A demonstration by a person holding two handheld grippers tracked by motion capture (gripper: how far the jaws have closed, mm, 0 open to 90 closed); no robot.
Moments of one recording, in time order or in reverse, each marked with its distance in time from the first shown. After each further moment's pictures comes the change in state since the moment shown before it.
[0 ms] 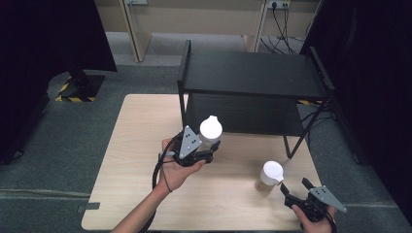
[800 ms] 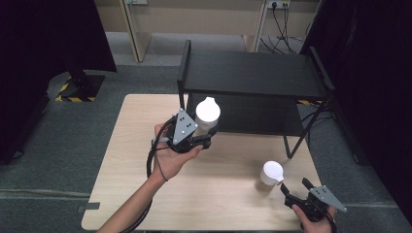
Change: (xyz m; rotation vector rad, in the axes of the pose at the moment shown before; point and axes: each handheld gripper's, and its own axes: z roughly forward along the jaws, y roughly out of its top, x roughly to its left) left arm 0.010 0.049 -0.016 -0.054 0.042 0.022; right arm 0.000 0.000 0.000 -0.001 -0.001 0.003
